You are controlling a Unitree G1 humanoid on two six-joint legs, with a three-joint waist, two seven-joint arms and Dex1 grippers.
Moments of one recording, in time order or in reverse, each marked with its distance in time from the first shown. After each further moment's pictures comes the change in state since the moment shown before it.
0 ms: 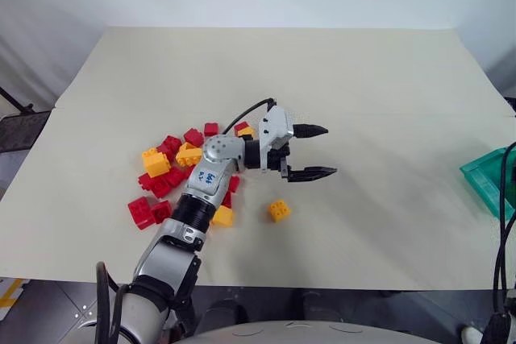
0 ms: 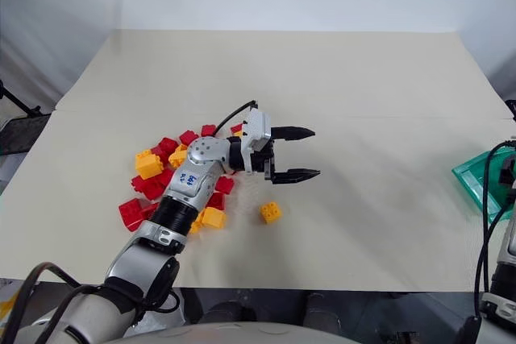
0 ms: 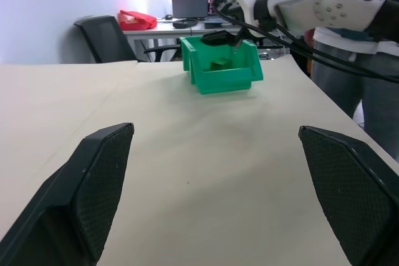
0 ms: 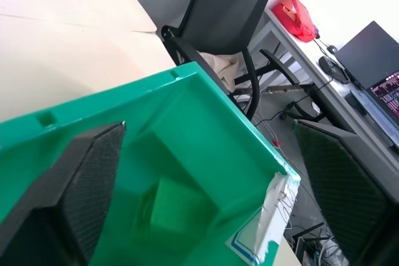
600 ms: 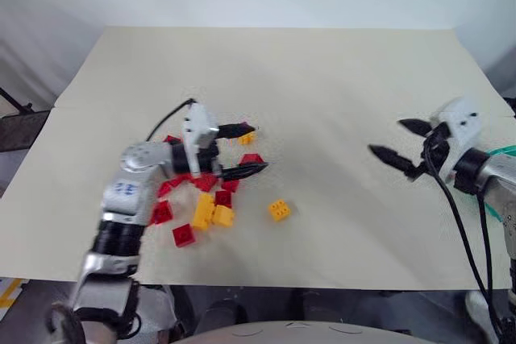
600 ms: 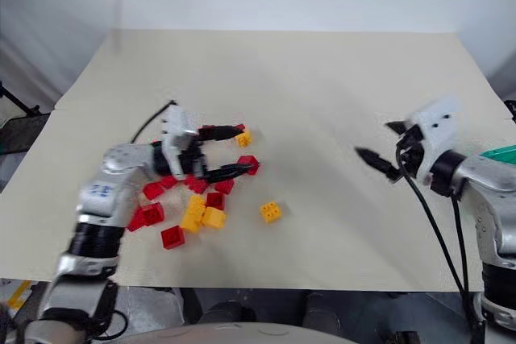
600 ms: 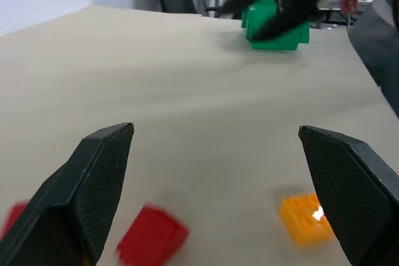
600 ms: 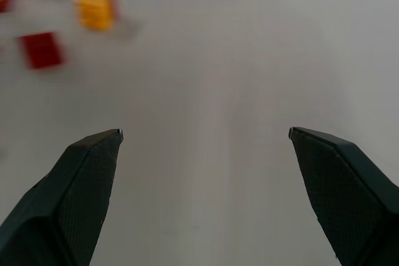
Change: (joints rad) left arm 0.345 0.485 0.255 -0.575 -0.214 0.385 -0.025; right arm -0.006 -0.145 0.359 -0.352 0.498 0.007 0.890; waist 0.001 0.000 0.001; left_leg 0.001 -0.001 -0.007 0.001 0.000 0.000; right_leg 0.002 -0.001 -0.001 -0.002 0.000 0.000
